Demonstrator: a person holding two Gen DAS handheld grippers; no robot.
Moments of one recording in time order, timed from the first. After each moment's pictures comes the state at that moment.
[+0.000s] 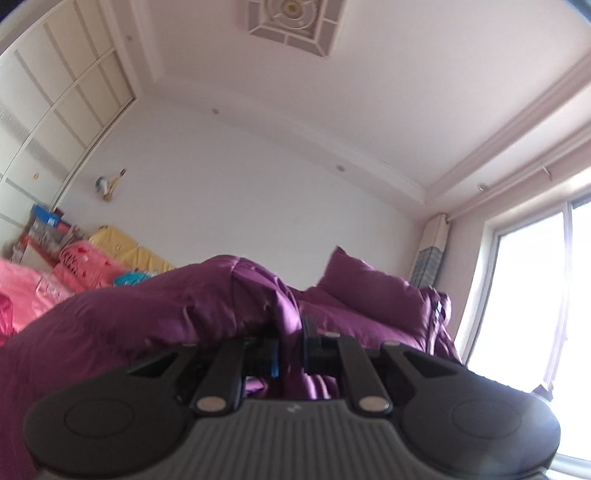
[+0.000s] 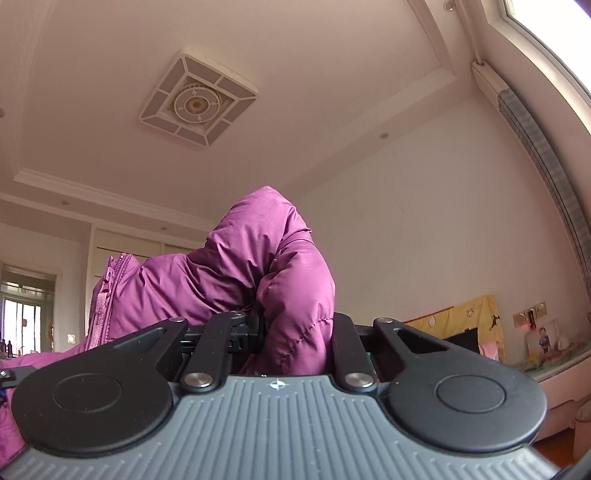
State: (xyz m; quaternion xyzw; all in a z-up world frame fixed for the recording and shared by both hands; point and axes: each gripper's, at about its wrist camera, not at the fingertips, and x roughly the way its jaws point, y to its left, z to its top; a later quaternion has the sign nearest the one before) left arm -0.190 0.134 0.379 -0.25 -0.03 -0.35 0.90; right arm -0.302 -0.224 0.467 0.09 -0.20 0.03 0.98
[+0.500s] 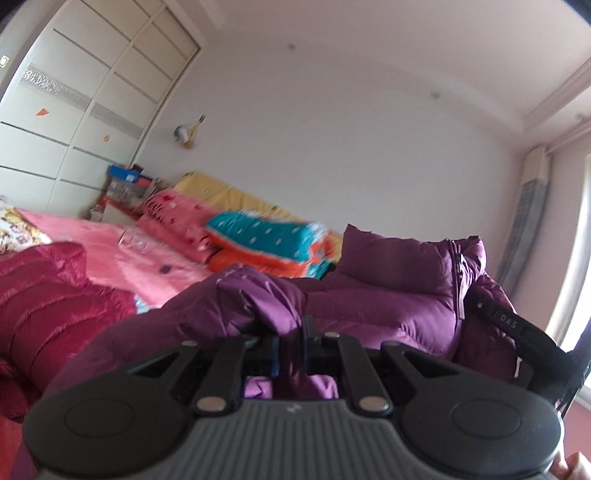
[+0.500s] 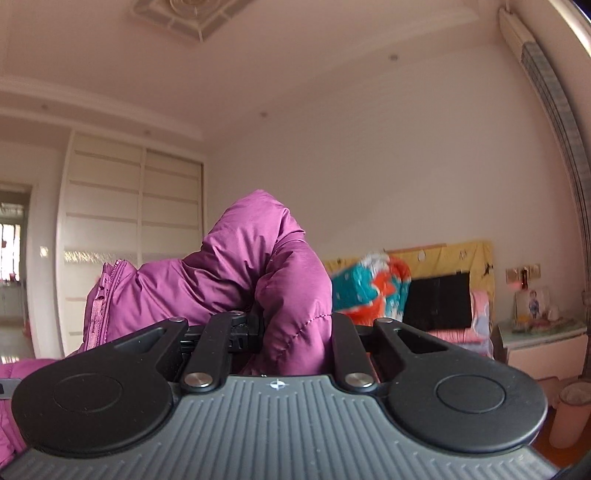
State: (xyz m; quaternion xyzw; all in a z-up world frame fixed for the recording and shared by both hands) left arm -0.025 0.118 0.279 -0.20 0.10 -0.23 0.95; right arm -0.098 -0.229 0.385 0.04 -0.05 -0.01 1.00
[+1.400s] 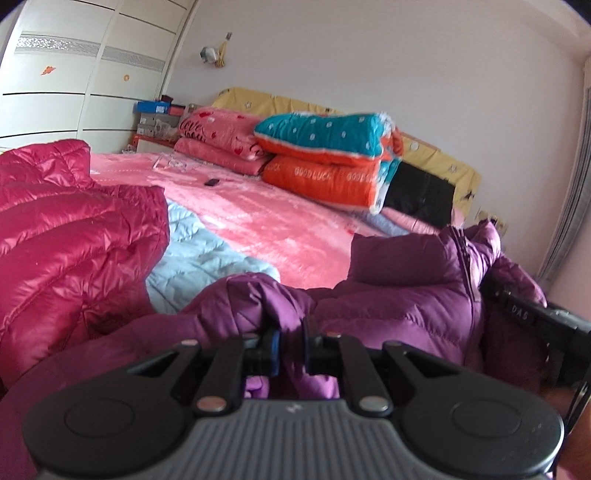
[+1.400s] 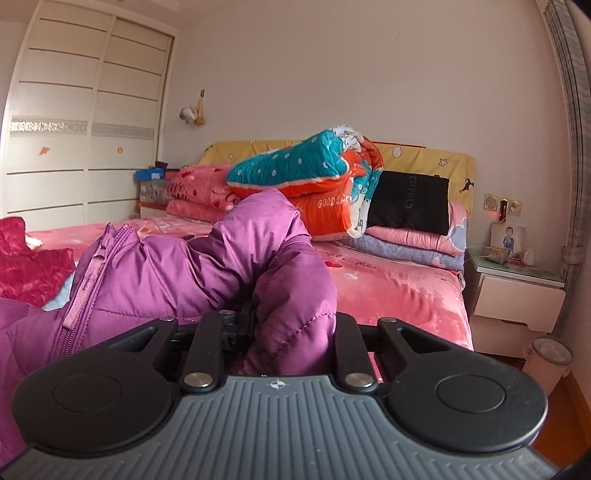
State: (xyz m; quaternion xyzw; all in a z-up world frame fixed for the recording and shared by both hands) left arm 0.108 0.074 0.148 -0.11 0.23 -0.17 0.95; right arm 0.084 -0.206 0.195 -0.03 0.12 -0.08 0.99
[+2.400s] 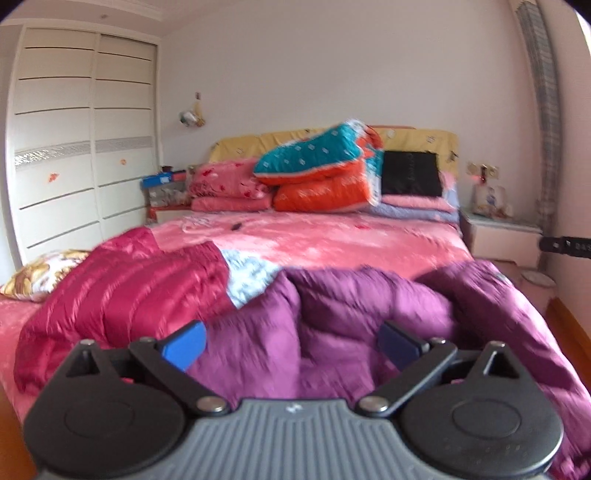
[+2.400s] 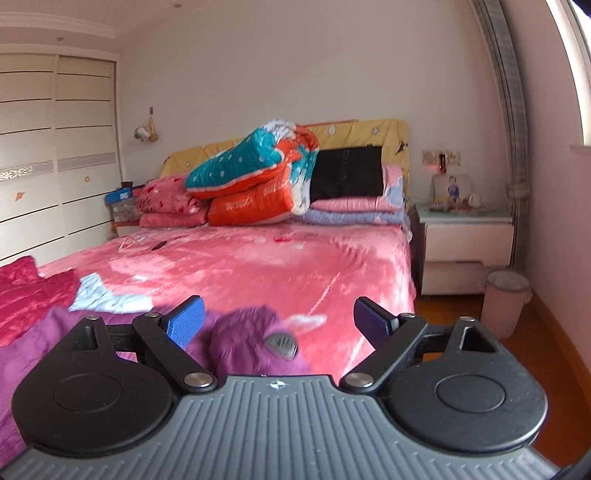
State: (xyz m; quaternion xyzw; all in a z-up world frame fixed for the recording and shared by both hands) left arm -0.122 0.118 0.202 0.06 0.18 -0.15 0.97; right arm -0.132 -0.276 0.209 0.08 0.13 -0.12 0.98
